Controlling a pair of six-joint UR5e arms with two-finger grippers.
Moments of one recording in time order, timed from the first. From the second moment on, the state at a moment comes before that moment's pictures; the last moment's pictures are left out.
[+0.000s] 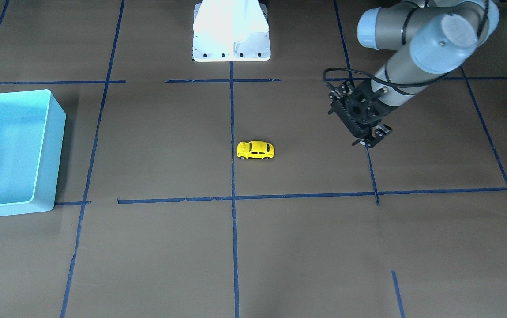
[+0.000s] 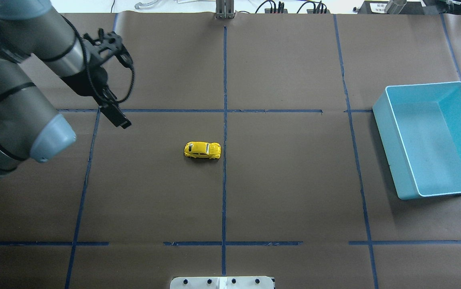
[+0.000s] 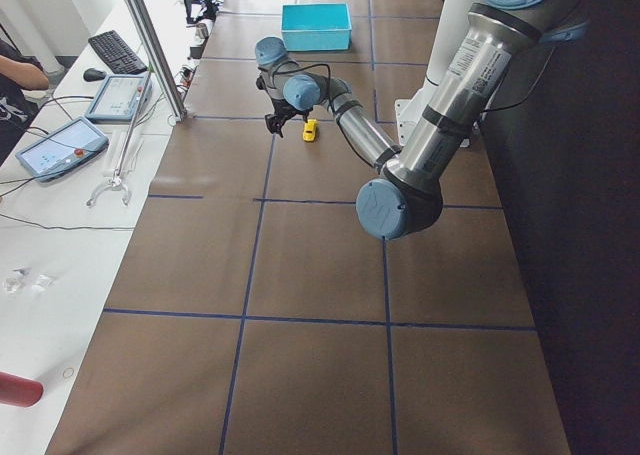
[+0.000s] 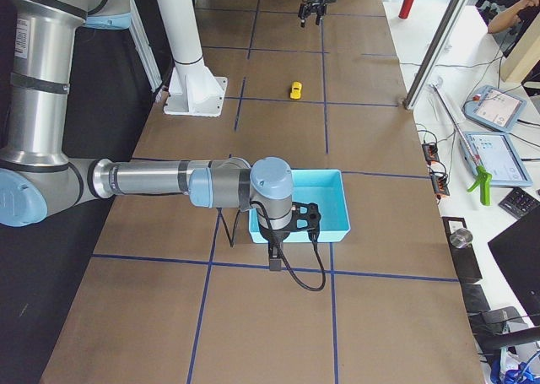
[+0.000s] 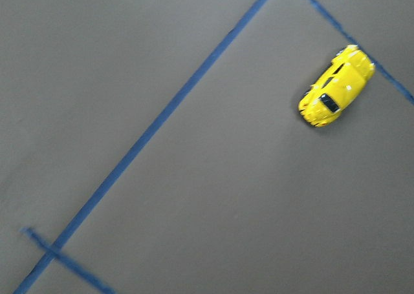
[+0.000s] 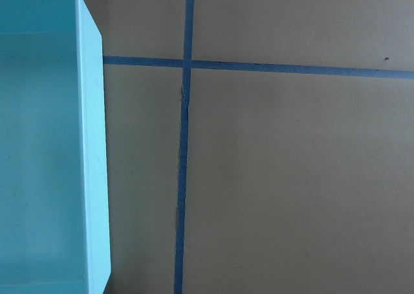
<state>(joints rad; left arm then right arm) -0.83 -2.13 -1.79 -1.51 -2.28 0.06 1.61 -1.77 1.85 -1.61 2.27 -0.03</state>
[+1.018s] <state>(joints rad) -0.59 -2.55 -1.41 -1.53 -1.99 0.44 1.61 -1.78 1.85 -1.61 2.27 -0.03</state>
